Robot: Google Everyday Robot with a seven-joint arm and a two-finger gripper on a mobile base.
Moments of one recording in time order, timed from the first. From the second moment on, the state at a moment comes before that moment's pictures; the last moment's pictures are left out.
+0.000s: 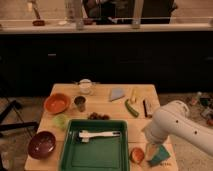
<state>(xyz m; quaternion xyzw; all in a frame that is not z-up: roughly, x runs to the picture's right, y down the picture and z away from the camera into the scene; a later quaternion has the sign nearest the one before) 0.190 0.268 0.684 -0.36 -0.07 0.06 0.93</state>
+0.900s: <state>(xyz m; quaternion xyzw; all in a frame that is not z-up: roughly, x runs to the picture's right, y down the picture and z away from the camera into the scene) 0.160 0.306 0.698 -0.37 -0.11 0.07 0.92</state>
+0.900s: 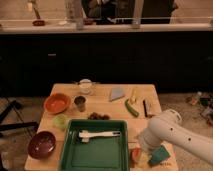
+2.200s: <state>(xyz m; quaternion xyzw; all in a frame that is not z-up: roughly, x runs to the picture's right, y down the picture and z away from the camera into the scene) 0.167 0.334 0.725 -0.35 -0.11 0.08 0.93</state>
